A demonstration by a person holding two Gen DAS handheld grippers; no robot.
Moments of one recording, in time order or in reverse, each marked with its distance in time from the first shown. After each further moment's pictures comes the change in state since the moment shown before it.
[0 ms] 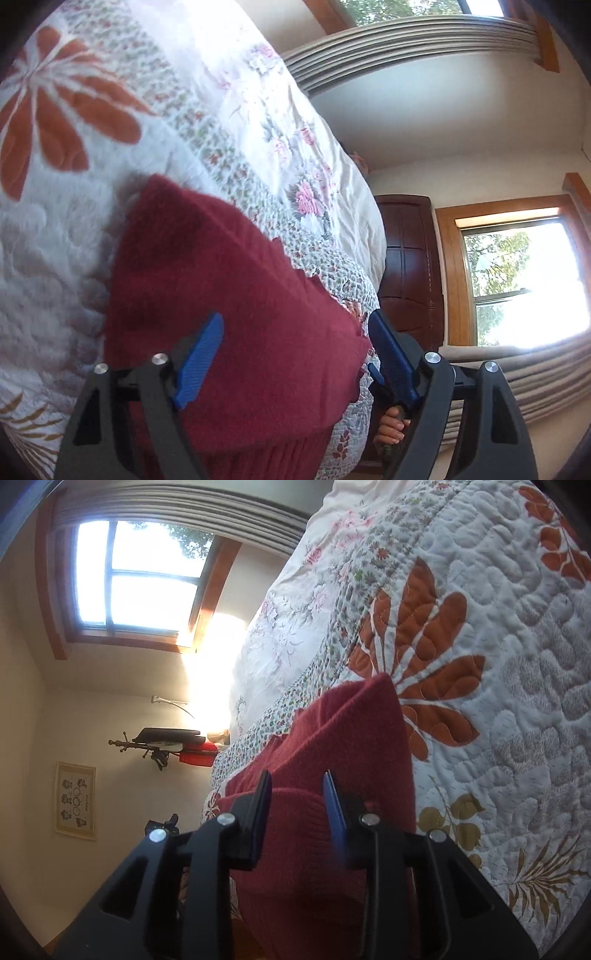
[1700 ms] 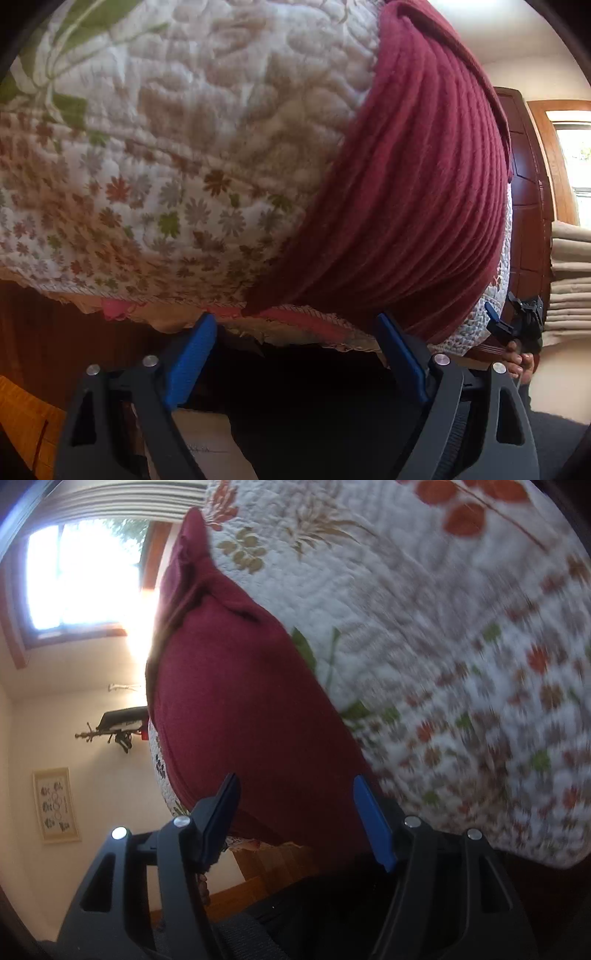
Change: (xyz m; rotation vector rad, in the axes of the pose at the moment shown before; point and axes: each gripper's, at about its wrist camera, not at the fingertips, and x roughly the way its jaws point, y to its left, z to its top) left arm -0.139 0.171 -0.301 0.089 0.337 0.432; right arm -0.135 -0.113 -0.311 0.196 0.111 -0.178
